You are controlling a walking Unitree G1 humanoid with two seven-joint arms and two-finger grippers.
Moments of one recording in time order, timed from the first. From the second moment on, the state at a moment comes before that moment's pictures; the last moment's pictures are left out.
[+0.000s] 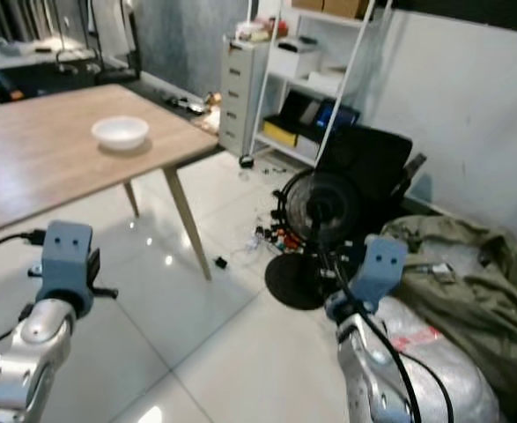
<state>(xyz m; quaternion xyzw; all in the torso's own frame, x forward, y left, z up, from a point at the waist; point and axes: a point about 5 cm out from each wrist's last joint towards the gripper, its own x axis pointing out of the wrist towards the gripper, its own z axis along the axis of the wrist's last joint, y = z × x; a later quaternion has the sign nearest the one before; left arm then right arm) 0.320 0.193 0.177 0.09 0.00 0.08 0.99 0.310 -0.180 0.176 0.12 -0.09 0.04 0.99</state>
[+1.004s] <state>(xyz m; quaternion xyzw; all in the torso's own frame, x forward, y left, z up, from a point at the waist) 0.321 0.196 0.183 0.09 -0.01 0.09 0.99 0.319 -0.159 0.182 0.12 -0.09 0.11 0.98</state>
